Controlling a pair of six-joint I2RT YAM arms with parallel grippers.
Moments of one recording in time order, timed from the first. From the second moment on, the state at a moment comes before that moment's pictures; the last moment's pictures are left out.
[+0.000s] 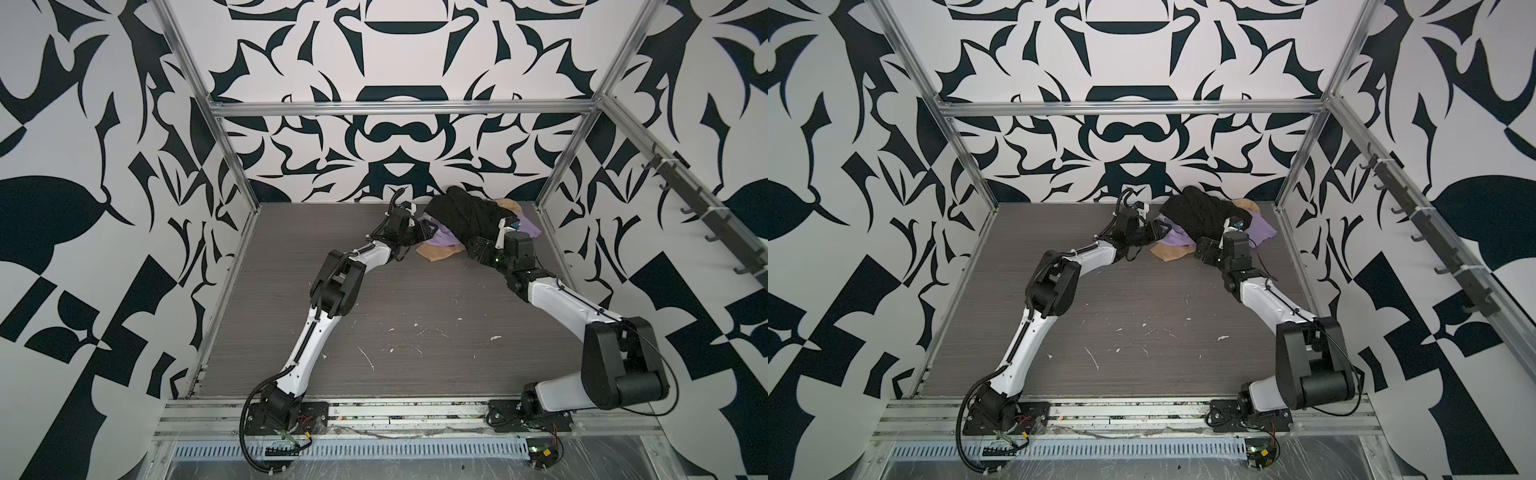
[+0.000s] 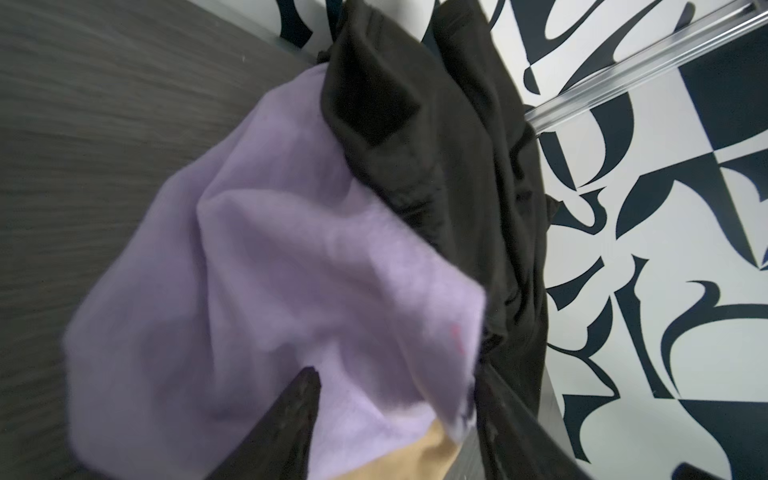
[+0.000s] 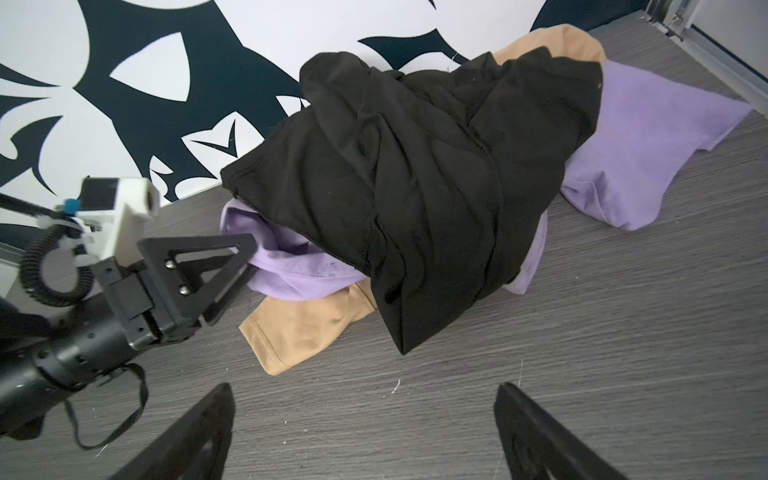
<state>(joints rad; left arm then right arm) -0.57 2.59 2.00 0.22 0.40 -0.83 0.14 1.43 0.83 0.08 -0.03 0.44</state>
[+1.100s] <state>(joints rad) -0.59 2.53 2.04 0.12 0.33 -0.80 0.14 1.43 0.84 0.07 -0.04 0.45</state>
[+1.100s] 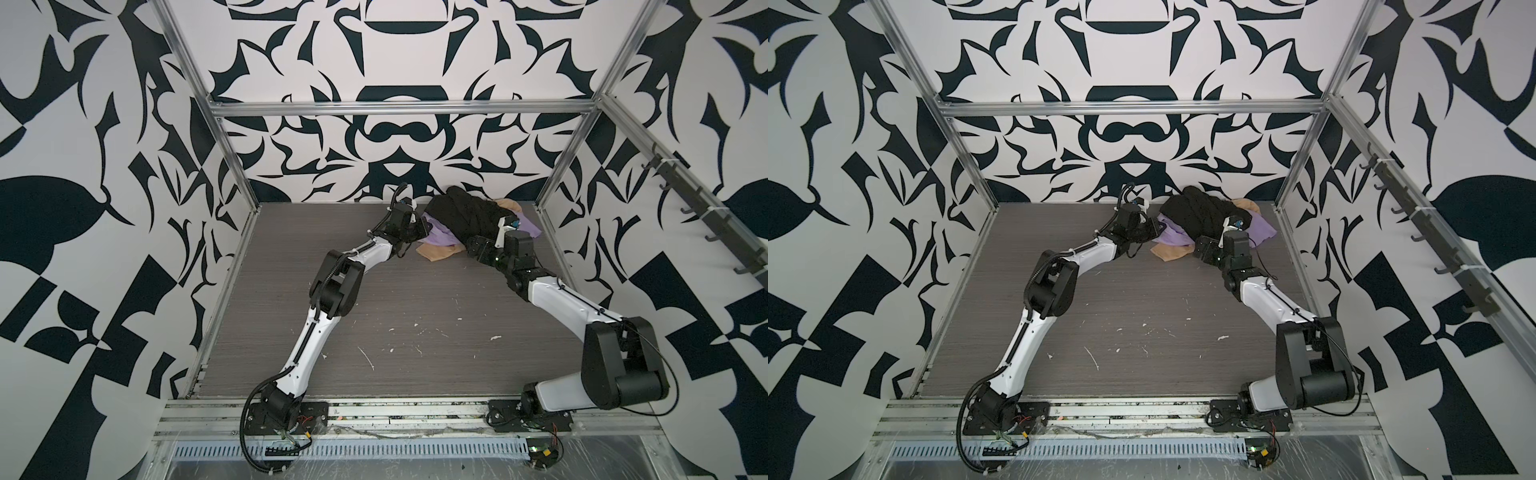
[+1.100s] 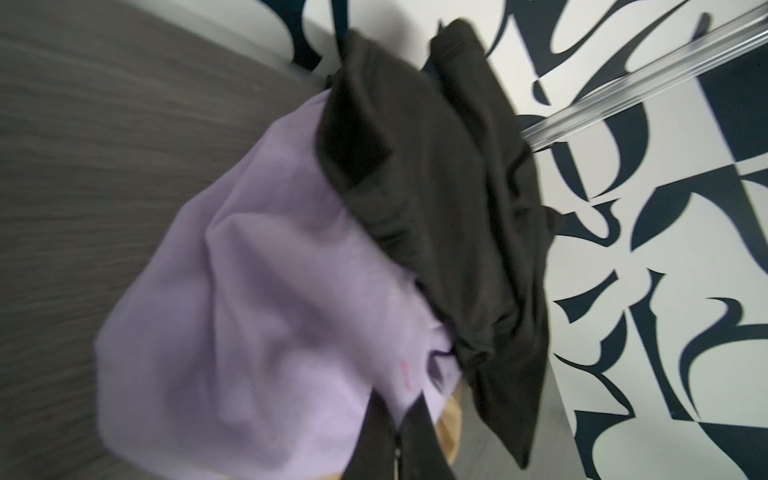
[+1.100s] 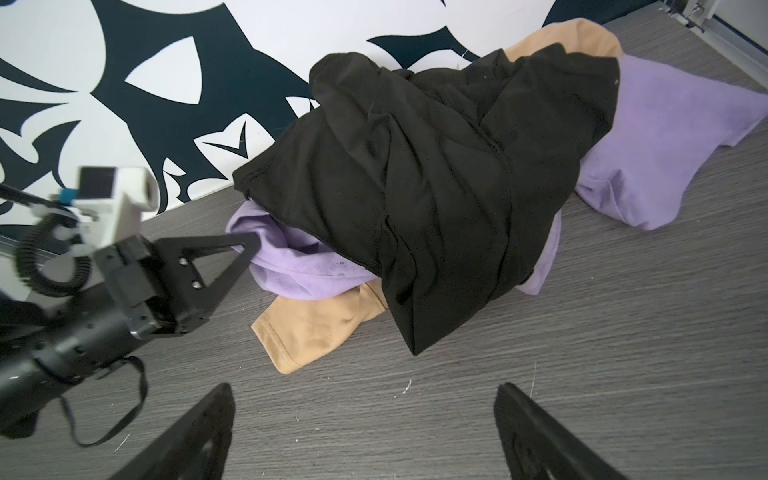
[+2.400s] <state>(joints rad) -0.67 2.34 2.20 0.08 0.37 -0.74 0.14 1.36 0.85 0.02 0.03 0.44</state>
